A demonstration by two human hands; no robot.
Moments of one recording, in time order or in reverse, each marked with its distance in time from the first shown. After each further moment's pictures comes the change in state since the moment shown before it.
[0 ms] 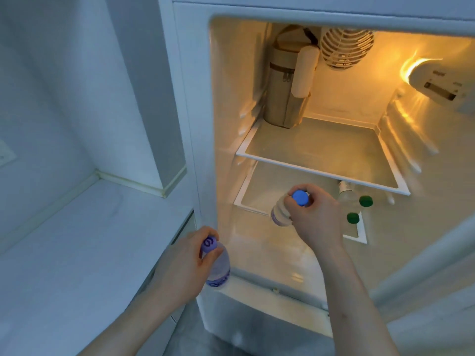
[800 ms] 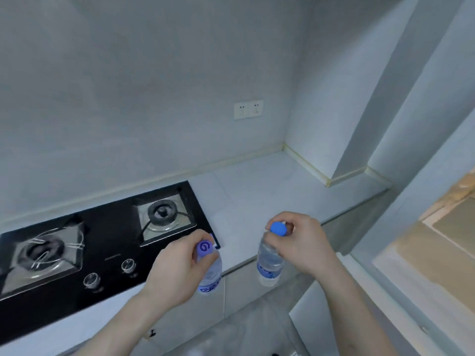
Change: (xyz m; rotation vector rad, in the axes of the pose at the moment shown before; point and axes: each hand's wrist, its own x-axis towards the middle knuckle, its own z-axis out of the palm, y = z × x) left_hand -0.399 -0.127 -0.167 0.002 0.458 -0.636; right_hand -0.334 -0.192 0.135 0.076 -1.014 -0.448
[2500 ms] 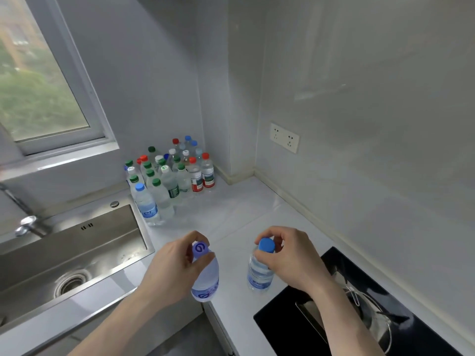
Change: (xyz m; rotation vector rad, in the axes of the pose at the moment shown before) left_hand -0.268 -0.354 -0.375 0.184 0.953 -1.097; right_hand -0.042 -0.481 0.593 0.001 -1.232 -0.937
